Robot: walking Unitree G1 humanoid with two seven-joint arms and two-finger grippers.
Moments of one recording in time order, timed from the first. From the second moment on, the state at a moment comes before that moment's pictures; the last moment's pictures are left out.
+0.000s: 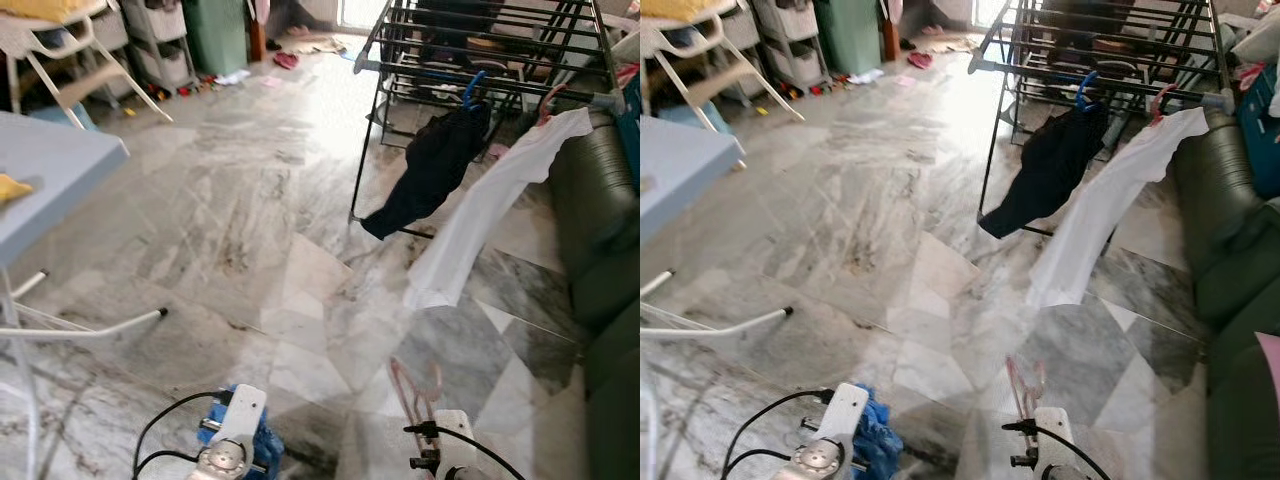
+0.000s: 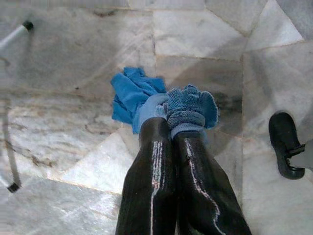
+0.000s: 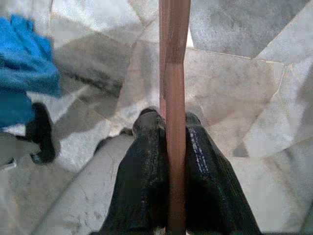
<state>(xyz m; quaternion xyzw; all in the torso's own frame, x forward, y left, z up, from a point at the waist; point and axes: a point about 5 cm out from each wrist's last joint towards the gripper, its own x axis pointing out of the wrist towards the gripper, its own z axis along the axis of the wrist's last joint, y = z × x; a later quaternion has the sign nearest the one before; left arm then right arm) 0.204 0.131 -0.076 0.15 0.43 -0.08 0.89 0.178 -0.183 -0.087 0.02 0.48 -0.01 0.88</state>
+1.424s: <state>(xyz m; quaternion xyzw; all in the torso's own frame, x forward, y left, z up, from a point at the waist) 0.204 0.088 -0.072 0.10 0.44 0.01 0.89 0.178 -0.188 -0.087 0.02 0.47 -0.04 0.88</state>
